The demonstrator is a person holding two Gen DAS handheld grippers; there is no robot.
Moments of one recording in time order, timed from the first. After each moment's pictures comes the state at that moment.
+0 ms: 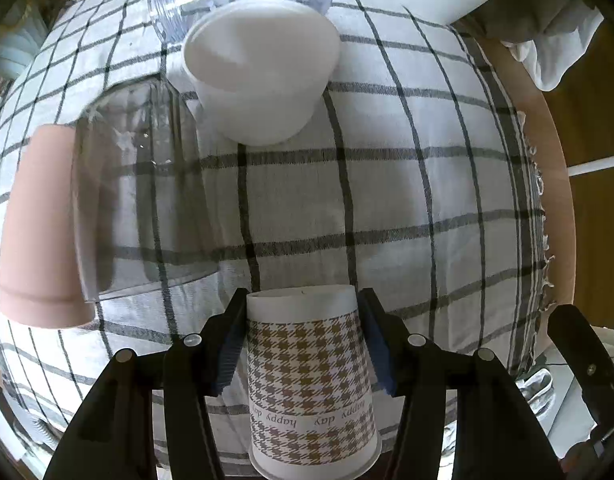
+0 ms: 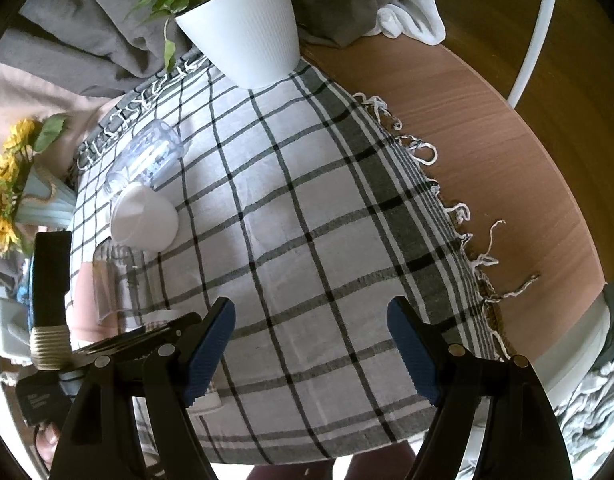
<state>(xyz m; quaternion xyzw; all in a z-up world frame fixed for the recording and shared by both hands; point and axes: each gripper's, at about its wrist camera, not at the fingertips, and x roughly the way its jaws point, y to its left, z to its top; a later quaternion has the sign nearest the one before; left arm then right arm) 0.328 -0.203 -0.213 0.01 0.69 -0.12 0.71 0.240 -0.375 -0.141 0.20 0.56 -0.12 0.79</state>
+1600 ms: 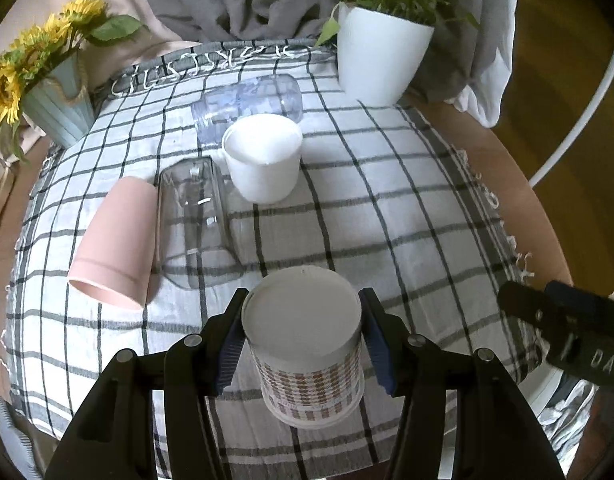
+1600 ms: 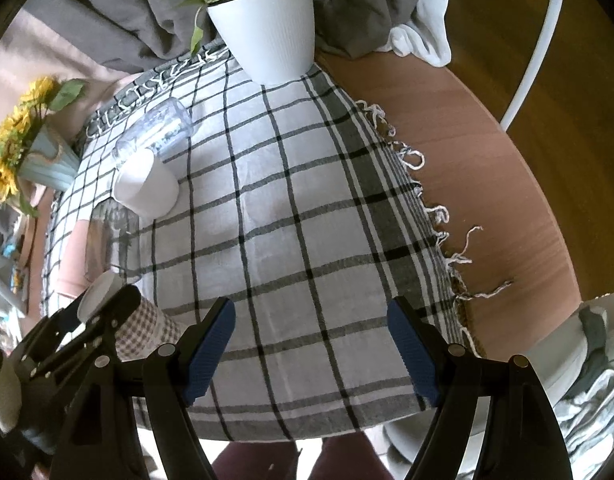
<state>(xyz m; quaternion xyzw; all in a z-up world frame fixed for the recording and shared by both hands) 0.249 -0.188 -0.153 0.04 0.52 -0.14 0.84 0.211 -0.366 -0.133 0.13 0.56 -0.11 0.81</state>
